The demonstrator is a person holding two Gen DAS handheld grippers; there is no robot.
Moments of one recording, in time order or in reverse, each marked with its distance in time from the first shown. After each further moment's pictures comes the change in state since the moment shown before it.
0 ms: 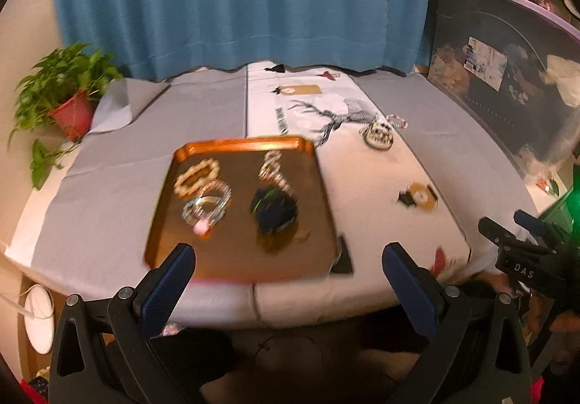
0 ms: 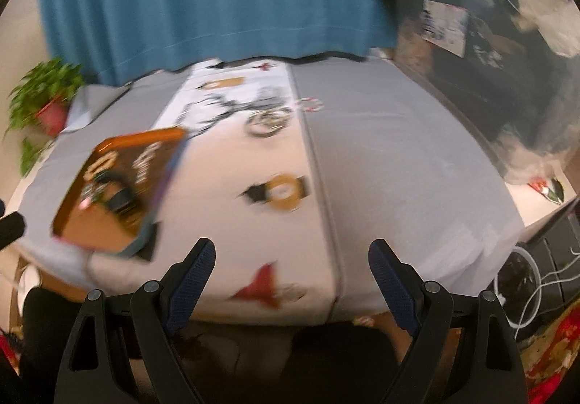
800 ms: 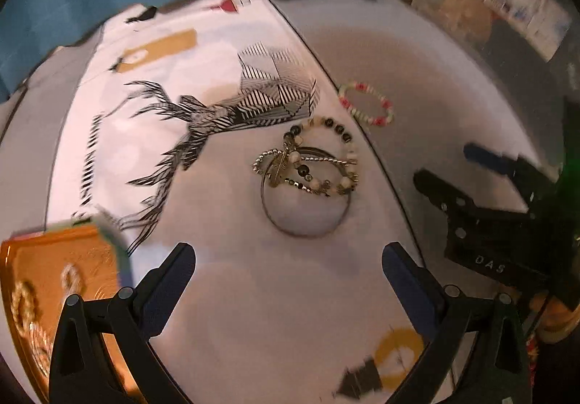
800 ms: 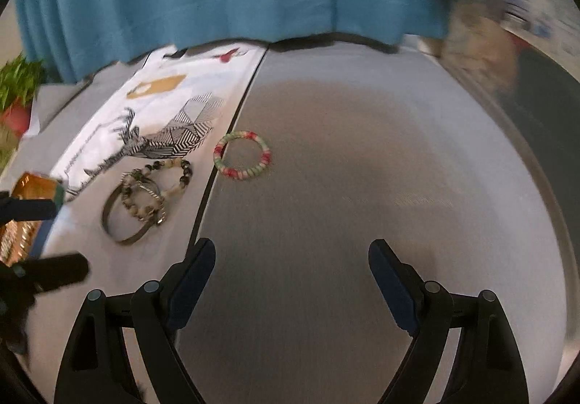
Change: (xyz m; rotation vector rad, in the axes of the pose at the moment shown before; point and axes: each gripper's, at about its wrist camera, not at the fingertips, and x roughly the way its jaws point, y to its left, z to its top) left arm 0.275 -0.141 0.125 0.123 0.335 -0.157; right arm 0.250 -0.058 0.140 -0.187 0.086 0.130
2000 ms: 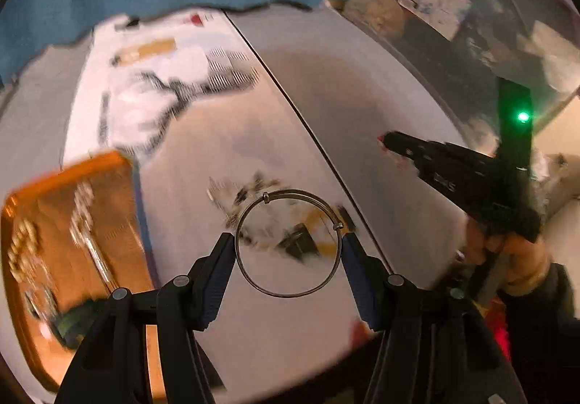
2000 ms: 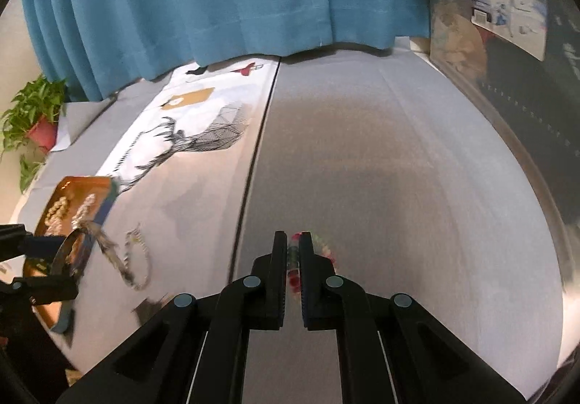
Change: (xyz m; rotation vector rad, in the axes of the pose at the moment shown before) left arm -0.107 0.000 -0.094 0.048 -0.018 -0.232; right arm -0.101 0.007 -0.047 0.137 -0.045 0.069
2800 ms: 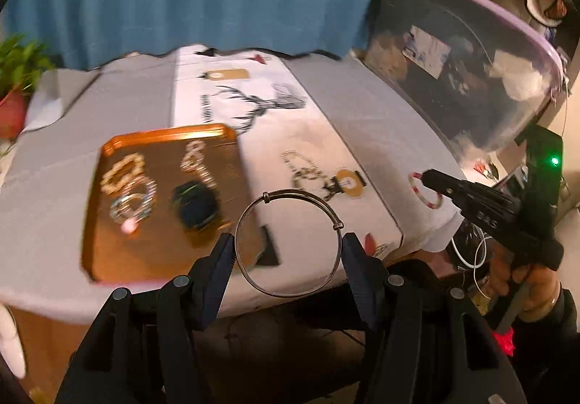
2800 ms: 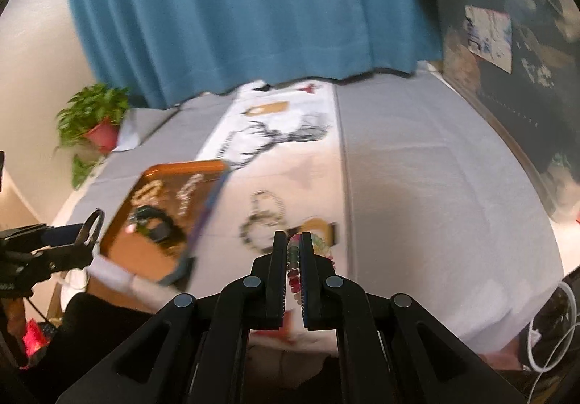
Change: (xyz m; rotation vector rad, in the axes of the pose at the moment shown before) left arm -0.151 0.033 -0.133 -0.078 -0.247 0.117; right arm -0.144 0.106 -0.075 -0.026 -0.103 0.110
